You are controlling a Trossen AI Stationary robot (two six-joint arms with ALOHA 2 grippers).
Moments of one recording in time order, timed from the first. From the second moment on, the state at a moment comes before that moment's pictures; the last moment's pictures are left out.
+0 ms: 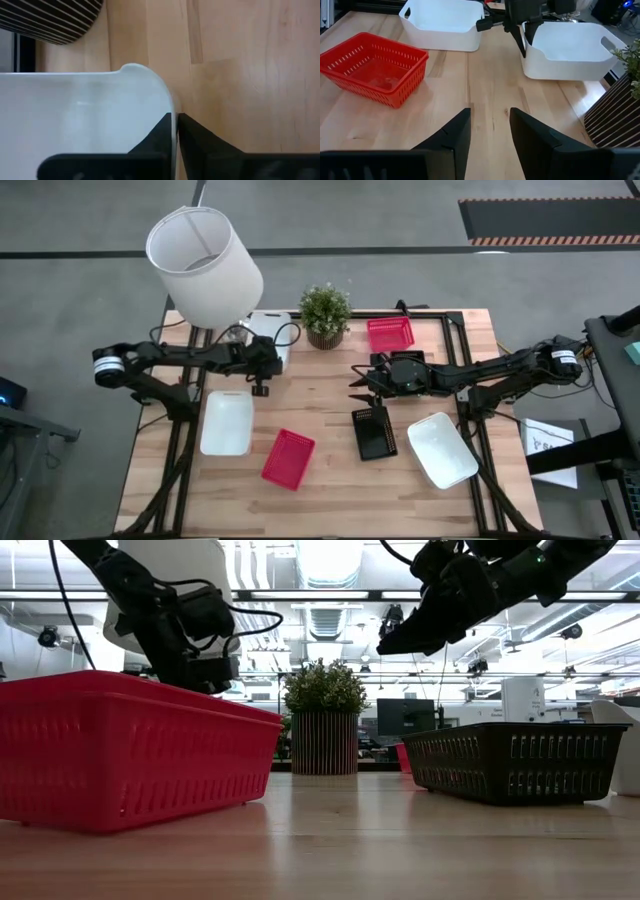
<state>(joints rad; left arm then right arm) 0.37 1.35 0.67 -0.29 -0.15 0.54 -0.02 1.29 0.64 0.22 0.03 -0.09</state>
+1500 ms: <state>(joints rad) -0.49 1.39 1.36 -1.39 -0.22 -0.64 -0.02 1.29 0.63 0.25 0.02 -0.14</state>
